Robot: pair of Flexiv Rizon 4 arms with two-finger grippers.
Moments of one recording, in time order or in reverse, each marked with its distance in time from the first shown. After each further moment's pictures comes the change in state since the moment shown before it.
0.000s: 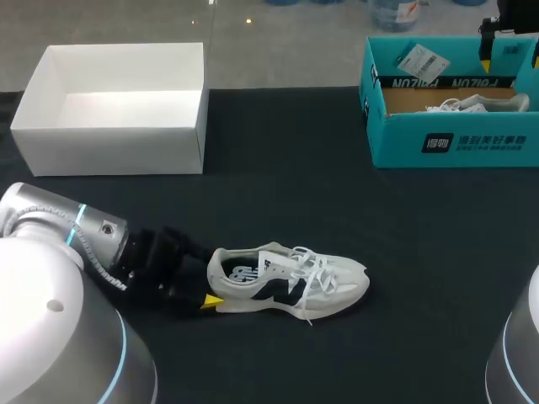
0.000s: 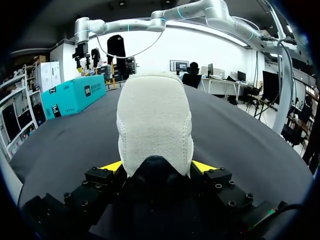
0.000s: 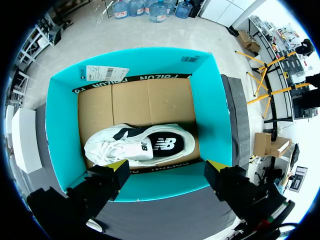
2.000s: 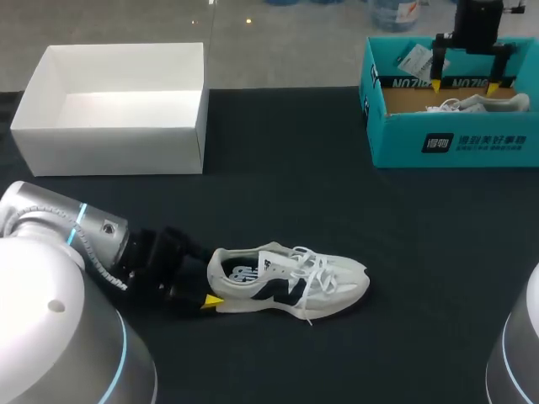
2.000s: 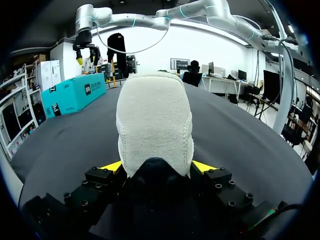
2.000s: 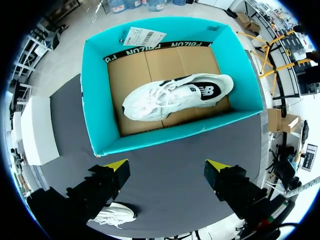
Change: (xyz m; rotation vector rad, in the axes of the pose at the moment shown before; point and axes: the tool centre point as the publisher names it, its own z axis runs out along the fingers) left arm 0.000 0.000 0.000 -0.017 -0.004 -0.003; right arm 0.117 -0.118 -0.039 0.113 0.094 0.105
